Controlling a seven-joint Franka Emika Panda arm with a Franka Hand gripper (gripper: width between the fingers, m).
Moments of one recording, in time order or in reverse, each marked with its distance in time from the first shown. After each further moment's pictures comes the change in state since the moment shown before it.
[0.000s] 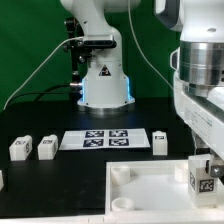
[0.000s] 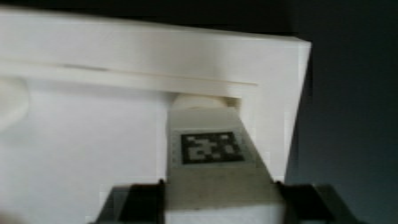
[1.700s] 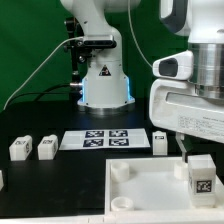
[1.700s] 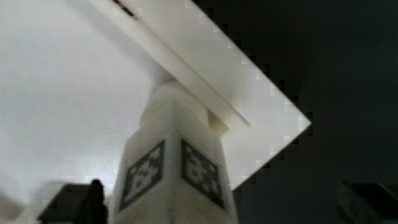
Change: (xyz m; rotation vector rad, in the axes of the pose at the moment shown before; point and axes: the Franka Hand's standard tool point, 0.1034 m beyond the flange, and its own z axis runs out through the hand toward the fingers) arm -0.008 -0.004 0.003 0.035 0.022 -0.860
